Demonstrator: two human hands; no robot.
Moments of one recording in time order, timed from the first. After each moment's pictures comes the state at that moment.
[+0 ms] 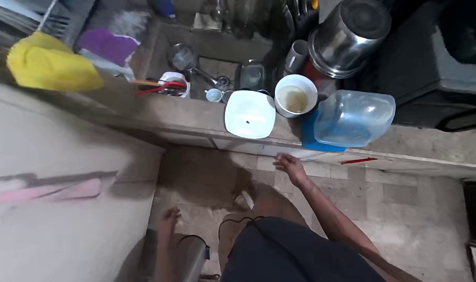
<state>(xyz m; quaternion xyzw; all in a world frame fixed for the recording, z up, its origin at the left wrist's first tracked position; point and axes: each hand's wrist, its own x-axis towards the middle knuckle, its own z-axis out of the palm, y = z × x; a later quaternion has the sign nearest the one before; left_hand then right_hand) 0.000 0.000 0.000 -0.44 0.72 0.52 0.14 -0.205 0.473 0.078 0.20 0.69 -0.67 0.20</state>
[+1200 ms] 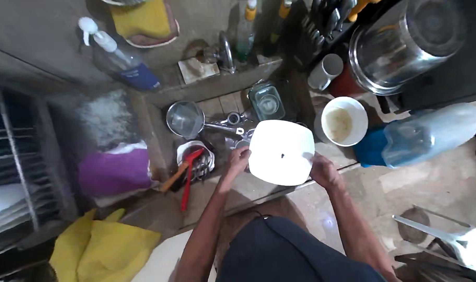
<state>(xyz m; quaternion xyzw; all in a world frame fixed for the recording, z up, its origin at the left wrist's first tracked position) -0.587 0.013 0.079 0.08 0.77 0.51 0.38 -0.427 0.311 0.087 0.37 0.47 -0.80 0.04</state>
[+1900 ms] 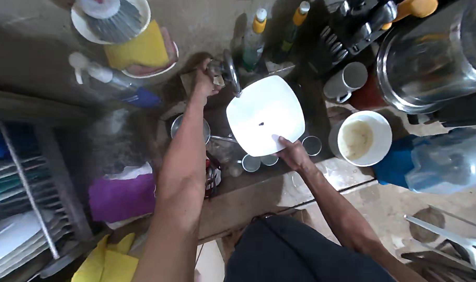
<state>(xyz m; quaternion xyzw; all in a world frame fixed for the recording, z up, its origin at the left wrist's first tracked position) -0.921 0.065 0.086 -0.04 0.79 0.54 0.29 -0.600 0.257 0.060 0.36 0.42 -0.84 0.04</state>
